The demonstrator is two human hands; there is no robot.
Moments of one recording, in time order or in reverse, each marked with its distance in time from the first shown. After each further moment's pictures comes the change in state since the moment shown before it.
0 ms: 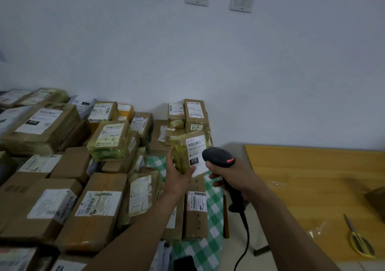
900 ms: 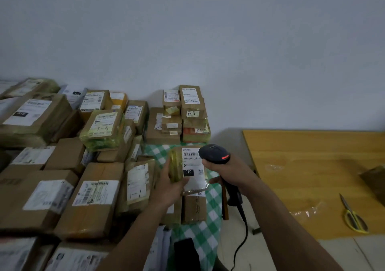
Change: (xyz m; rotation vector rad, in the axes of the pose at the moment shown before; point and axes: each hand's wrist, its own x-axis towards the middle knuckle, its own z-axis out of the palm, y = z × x) left_hand -0.025 -0.045 -0.024 0.141 -0.108 -0.224; right_hand 0.015 0.049 -0.002 0.021 -0.022 0.052
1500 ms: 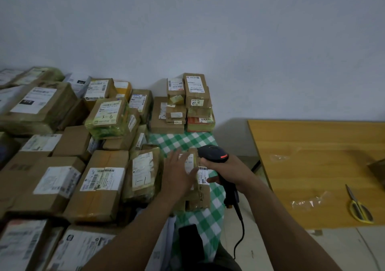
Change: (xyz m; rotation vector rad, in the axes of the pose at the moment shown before) left_hand 0.008 -0.017 0.019 0.712 0.096 0.336; right_hand 0.001 0.031 0.019 0.177 -0.058 0.092
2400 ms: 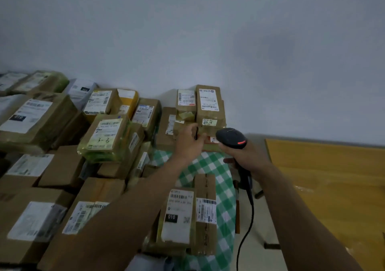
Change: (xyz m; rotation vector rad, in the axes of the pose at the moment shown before) left_hand 0.189 0.056 -0.049 -0.436 0.008 -0.176; right_hand 0.132 -0.087 -0.048 -0.116 0.073 -0.119
